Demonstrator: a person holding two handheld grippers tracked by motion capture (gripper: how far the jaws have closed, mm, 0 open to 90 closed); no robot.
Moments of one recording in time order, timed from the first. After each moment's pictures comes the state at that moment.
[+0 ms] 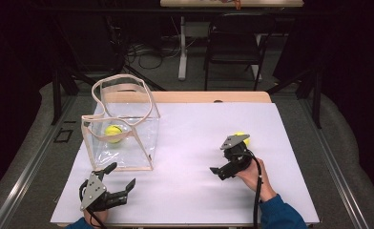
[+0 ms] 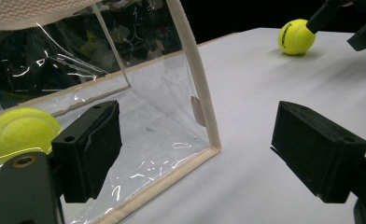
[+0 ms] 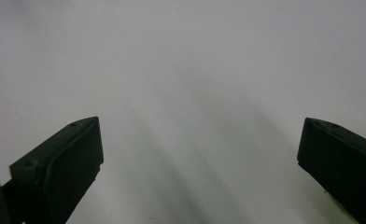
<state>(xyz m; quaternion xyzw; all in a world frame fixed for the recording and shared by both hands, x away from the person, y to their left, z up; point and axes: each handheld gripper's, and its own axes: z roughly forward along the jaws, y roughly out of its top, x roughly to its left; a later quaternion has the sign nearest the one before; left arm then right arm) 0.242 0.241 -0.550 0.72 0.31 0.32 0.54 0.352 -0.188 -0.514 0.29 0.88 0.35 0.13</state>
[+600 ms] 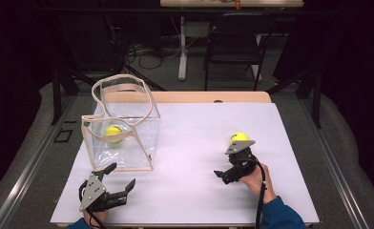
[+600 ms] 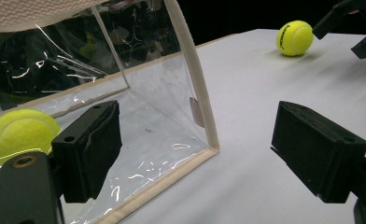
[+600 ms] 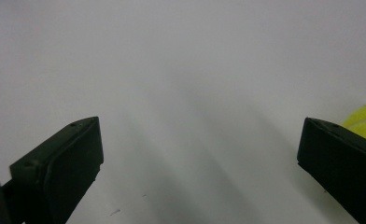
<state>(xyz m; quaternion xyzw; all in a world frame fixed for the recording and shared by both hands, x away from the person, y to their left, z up) 0.241 0.242 -0.550 0.72 0.31 0.32 0.54 0.342 -0.201 -0.526 0.30 0.88 0.35 0.15</state>
